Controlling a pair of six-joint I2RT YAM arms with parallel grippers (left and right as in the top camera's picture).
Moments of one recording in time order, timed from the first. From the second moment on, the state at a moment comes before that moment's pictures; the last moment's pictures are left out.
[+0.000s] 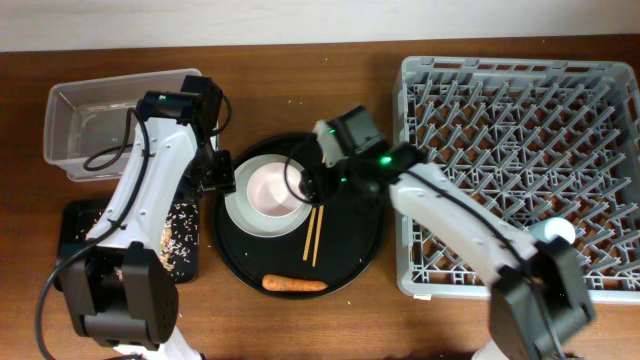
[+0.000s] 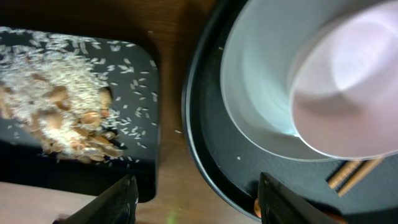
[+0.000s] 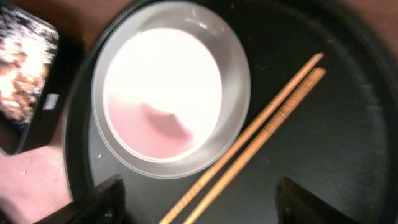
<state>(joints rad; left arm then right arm) -0.13 1.84 1.61 -1.39 -0.09 -0.29 0.57 1.79 1.34 -0.59 -0.27 0.22</state>
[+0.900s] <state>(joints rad) -0.13 1.84 1.61 -1.37 -0.13 -0.32 0.42 1.79 1.45 -0.75 -0.11 0.33</state>
